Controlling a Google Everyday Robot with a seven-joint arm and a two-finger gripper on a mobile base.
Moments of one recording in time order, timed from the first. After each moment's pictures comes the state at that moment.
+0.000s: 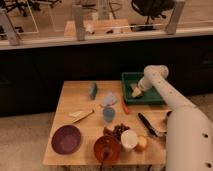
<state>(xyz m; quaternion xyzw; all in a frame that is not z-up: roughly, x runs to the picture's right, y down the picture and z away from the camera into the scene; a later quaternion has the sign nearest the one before) 0.251 0.022 0.999 -0.21 0.01 0.43 0.88</state>
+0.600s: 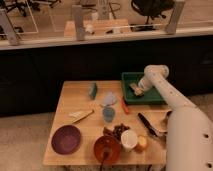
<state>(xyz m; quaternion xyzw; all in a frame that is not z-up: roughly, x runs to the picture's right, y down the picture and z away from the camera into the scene) 0.254 0.023 0.993 -0.22 0.01 0.43 0.88</state>
